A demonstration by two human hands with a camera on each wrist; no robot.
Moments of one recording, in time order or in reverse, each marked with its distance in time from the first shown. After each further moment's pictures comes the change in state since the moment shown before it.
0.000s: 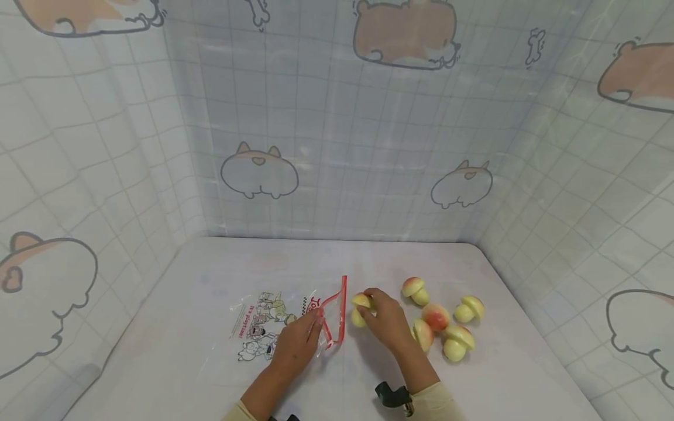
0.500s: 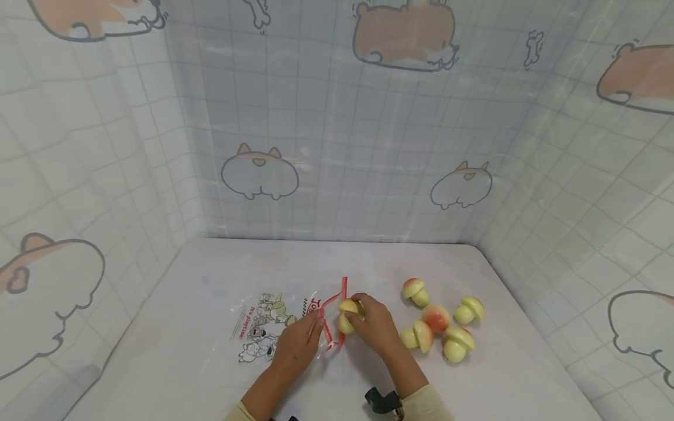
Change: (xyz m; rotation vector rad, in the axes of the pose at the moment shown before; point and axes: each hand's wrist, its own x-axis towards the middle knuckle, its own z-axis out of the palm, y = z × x) left_hand 0.002 0.003 -0.001 0.014 -0.014 -0.031; right_hand -0.003 -0.018 0.015 0.064 -0.065 0.004
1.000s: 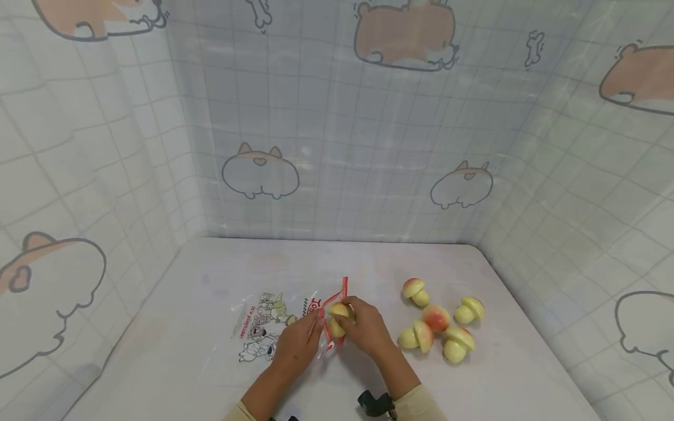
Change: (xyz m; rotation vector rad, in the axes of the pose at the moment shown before) left_hand 0.000 -0.002 0.002 0.003 0.011 0.013; right_hand 0.001 -0.010 0.015 0.021 -0.066 0.023
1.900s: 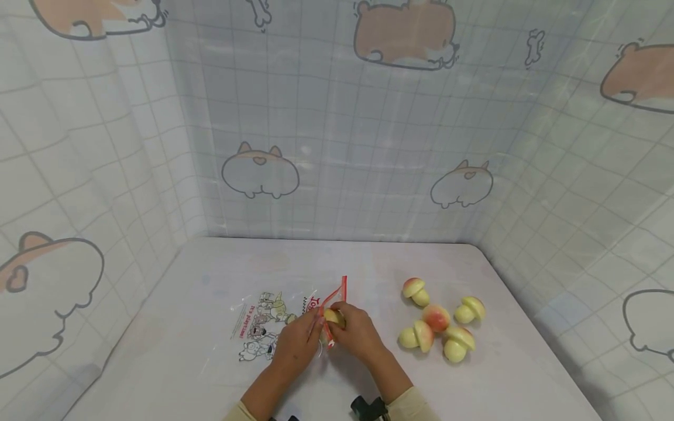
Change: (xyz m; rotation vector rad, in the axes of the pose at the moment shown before) left_hand 0.000 0.000 -0.001 -0.009 0.032 0.031; right_hand -0.001 -0.010 0.015 0.012 -0.063 -0.046
